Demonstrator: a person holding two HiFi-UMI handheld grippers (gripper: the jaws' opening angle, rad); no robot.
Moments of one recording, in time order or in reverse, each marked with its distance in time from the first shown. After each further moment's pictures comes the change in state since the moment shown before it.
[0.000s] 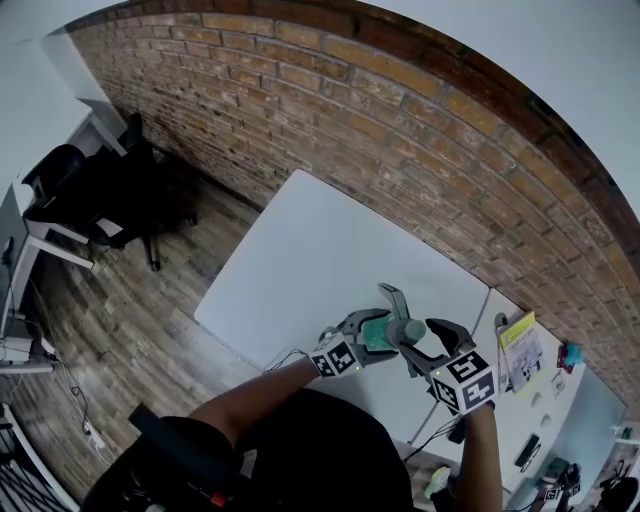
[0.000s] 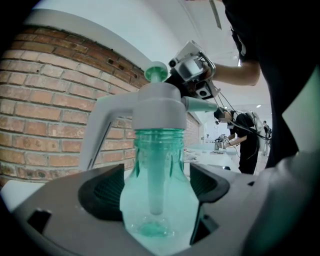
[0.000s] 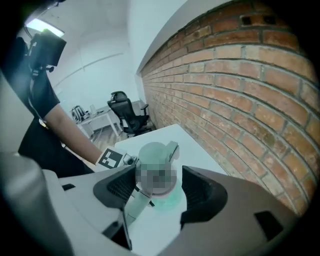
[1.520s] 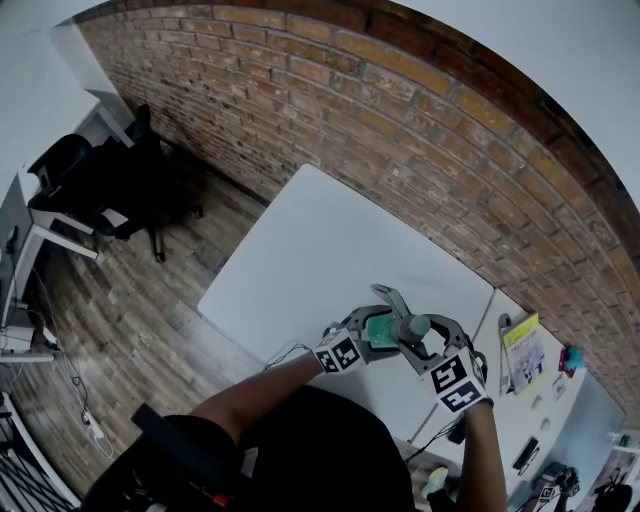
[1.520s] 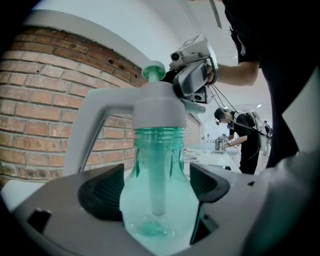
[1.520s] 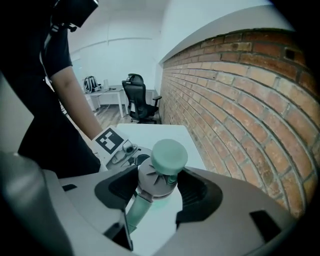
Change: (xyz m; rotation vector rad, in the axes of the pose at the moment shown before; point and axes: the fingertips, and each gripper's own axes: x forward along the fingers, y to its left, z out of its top) left arm 0.000 -0.001 0.001 -0.004 0.005 0.004; right arm 0.017 0.010 -0.003 -0.361 0.071 -0.039
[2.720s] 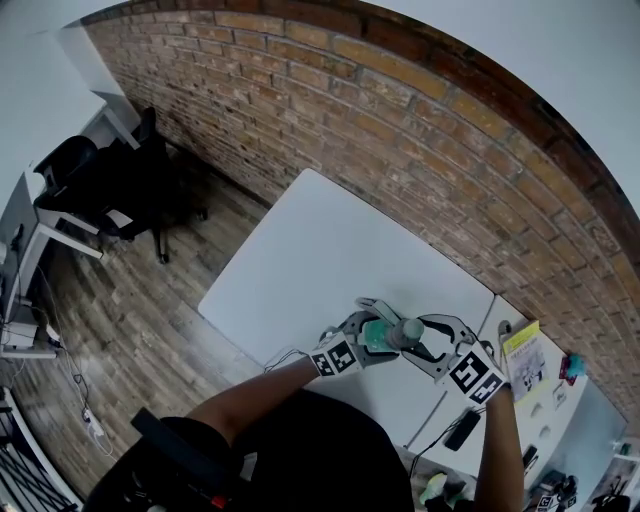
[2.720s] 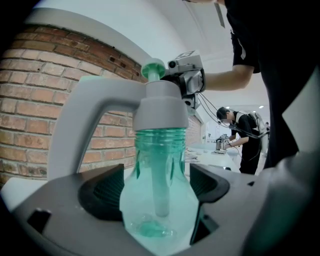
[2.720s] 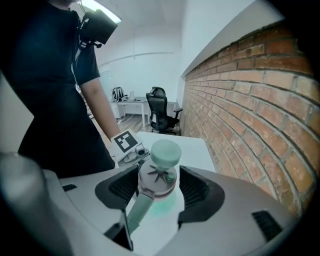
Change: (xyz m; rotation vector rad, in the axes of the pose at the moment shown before) left arm -0.001 0.003 0.006 -0.005 0.011 0.006; right arm -0.012 0.001 0.003 -0.123 -0.168 0.241
